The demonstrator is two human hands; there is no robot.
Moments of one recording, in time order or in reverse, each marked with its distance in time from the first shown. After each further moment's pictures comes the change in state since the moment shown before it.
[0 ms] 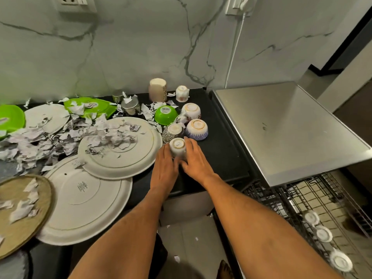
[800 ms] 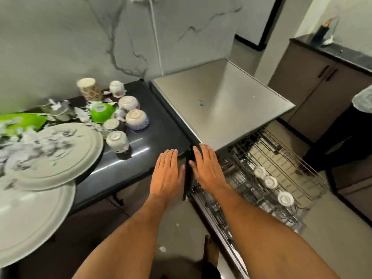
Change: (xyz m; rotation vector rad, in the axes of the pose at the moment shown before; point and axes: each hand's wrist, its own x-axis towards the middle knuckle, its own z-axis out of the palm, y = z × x) left_hand -0.110 0.125 0.095 0.372 -0.162 0.499; right_hand -0.196 0.137 -0.077 -0.433 0.227 0.229
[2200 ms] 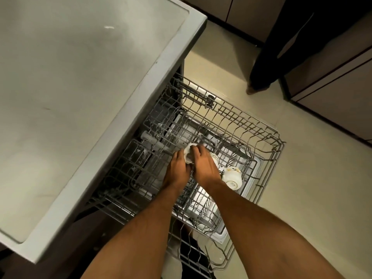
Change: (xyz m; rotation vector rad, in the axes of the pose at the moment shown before) left_hand 0.160 0.315 0.382 -0.361 -0.875 -0.118; right_hand -0.042 0.402 0.157 0.359 -0.423 0.708
